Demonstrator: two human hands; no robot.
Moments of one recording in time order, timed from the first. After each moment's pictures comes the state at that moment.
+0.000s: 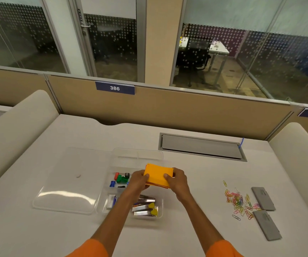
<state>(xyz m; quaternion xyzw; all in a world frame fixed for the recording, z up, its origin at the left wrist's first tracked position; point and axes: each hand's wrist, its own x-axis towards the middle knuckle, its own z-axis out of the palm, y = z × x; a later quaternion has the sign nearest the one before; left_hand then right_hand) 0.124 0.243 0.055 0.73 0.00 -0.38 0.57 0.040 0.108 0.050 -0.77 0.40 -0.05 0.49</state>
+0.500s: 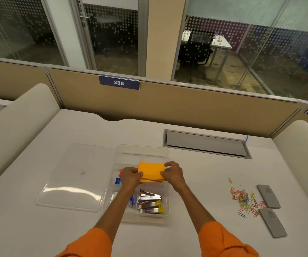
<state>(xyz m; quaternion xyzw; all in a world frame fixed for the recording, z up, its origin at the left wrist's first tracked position) 0.160 0.273 0.029 0.81 0.02 -0.24 0.53 0.081 0.120 0.039 -0.78 0.39 0.00 0.49</state>
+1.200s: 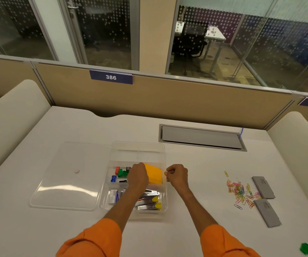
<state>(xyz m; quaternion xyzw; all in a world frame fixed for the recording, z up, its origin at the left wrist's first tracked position) 0.141 0.240 0.030 0.95 -0.18 -0.17 0.20 0.058 0.108 0.005 -0.79 0.42 -0.08 0.44</state>
